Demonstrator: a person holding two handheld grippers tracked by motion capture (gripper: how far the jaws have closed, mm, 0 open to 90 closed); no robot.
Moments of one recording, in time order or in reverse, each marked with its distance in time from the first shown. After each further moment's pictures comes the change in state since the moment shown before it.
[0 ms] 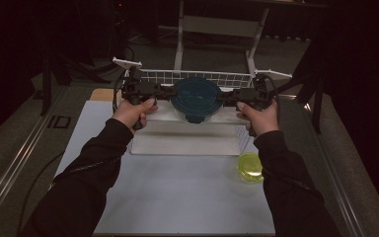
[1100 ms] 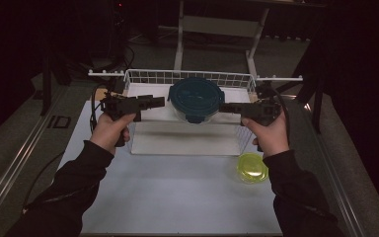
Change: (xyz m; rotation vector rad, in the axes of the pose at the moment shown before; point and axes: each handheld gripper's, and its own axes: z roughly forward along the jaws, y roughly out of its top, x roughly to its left) left arm -0.037 -0.054 -0.057 -0.136 0.082 0.368; right arm 0.043 -0.046 -0.031 -0.049 -0.093 -0.369
